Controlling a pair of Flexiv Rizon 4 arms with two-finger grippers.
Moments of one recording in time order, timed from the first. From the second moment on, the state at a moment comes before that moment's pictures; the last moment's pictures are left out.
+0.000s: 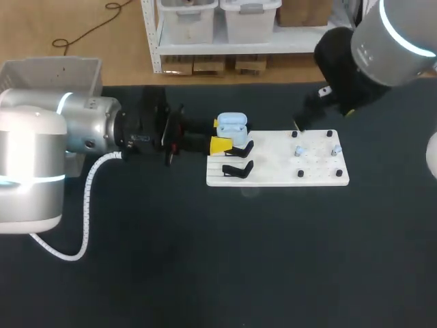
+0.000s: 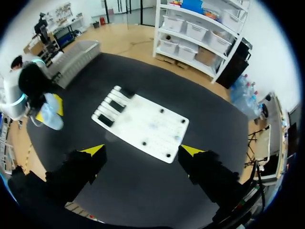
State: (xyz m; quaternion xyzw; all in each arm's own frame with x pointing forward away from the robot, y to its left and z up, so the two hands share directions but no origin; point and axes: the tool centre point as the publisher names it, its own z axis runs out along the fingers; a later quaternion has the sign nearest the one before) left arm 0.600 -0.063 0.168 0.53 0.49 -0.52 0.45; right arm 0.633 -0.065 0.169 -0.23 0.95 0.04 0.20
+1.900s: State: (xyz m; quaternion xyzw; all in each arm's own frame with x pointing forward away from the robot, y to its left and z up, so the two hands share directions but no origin) left arm 0.601 -0.063 0.168 0.53 0.49 -0.52 0.45; right arm 0.695 -0.137 0.040 -0.29 0.96 -0.04 0.04
